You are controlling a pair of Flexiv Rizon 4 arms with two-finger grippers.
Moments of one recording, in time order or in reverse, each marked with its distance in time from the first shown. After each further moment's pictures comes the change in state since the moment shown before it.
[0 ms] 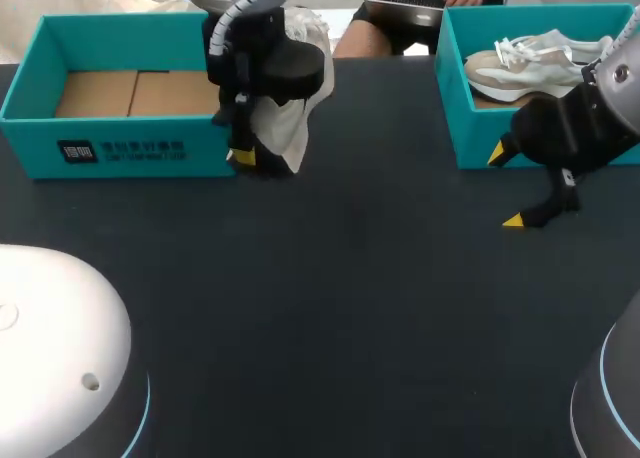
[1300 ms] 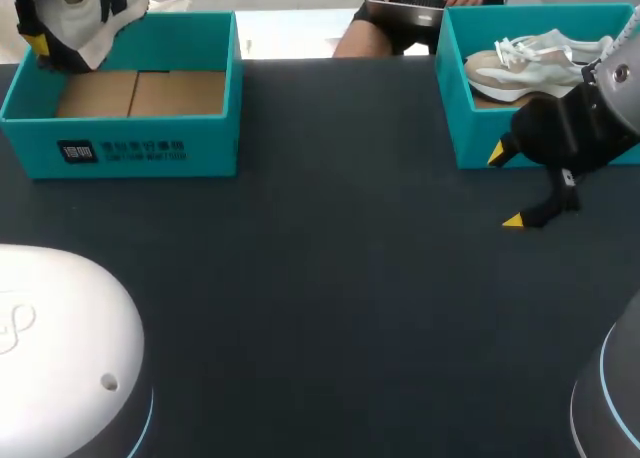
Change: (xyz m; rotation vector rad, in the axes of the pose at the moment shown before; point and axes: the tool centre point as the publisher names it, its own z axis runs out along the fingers) left arm -0.108 0.333 -0.014 0.039 0.111 0.034; right arm 0.000 0.000 0.000 0.000 0.000 0.000
